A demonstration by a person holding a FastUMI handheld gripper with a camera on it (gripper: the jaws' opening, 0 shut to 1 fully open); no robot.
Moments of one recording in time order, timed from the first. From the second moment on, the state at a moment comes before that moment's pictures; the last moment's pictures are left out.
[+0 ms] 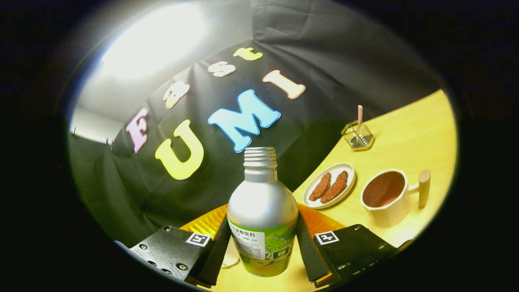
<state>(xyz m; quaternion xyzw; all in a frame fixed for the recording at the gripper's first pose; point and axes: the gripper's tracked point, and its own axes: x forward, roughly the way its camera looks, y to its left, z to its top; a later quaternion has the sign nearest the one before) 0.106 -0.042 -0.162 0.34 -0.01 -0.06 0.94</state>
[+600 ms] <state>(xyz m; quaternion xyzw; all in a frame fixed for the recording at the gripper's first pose) 0.118 -0.029 -0.140 0.01 0.05 -0.08 1.00</state>
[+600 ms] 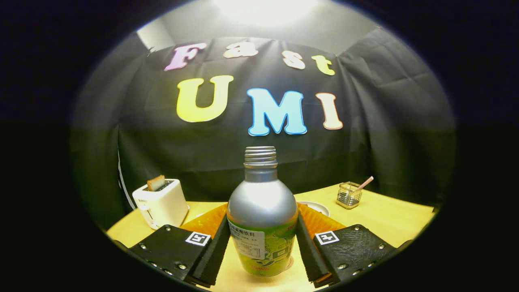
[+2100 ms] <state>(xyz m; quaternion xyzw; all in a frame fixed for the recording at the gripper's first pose) 0.173 -0.040 -0.225 0.02 0.06 -0.05 1.00</state>
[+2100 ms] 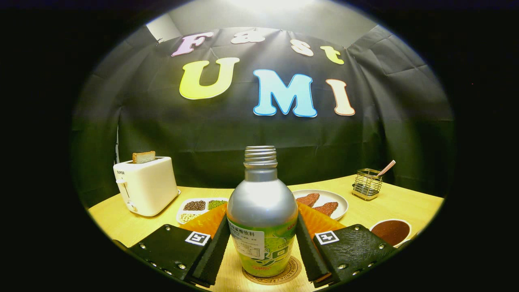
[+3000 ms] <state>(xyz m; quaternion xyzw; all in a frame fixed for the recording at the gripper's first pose) 0.168 -0.046 -0.214 0.02 0.04 -0.04 1.00</state>
